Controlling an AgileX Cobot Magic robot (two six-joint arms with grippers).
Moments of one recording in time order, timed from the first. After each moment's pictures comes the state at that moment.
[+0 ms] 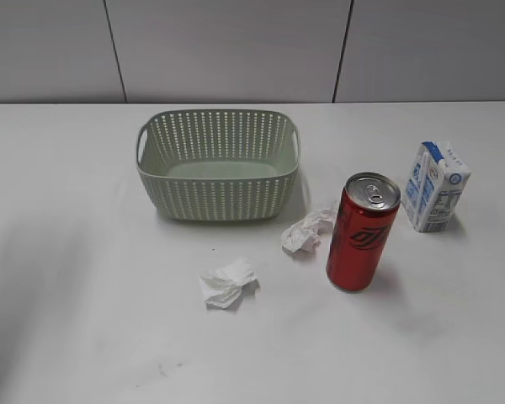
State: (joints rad) left arm -0.02 1.37 -1.15 -0.20 0.71 0.10; right arm 0.15 0.00 -0.42 0.08 0.95 -0.10
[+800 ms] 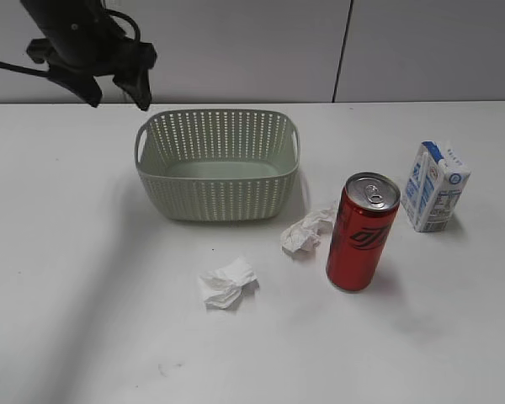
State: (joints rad) left arm -0.32 2.04 -1.80 -0.11 1.07 0.01; right arm 0.15 0.00 -0.42 0.08 0.95 -0.10
